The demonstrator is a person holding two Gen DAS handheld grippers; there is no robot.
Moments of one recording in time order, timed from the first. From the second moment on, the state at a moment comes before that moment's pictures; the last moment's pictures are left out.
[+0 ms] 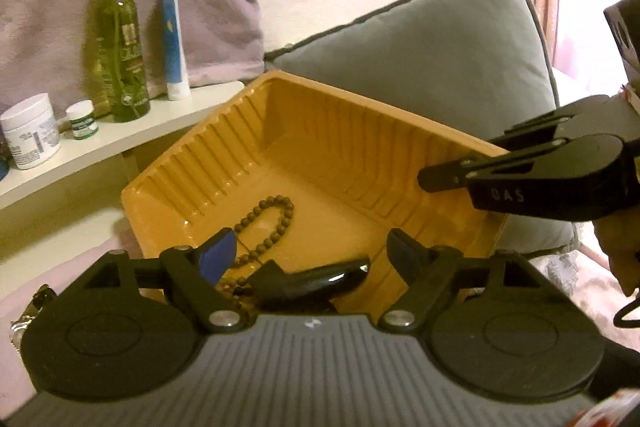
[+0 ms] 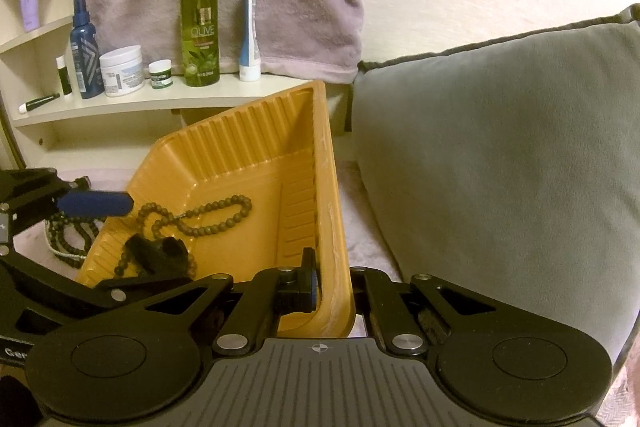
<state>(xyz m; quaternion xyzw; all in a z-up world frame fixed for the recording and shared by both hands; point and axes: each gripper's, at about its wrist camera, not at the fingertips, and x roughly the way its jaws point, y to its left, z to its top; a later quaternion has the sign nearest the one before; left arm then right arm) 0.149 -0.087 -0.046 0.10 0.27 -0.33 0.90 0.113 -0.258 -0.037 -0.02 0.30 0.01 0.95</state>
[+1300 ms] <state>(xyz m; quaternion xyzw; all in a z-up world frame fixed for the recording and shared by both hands) 0.161 0.061 -0.070 0.03 0.32 -0.05 0.94 0.112 -0.257 -0.039 -0.02 0.30 0.01 0.95</state>
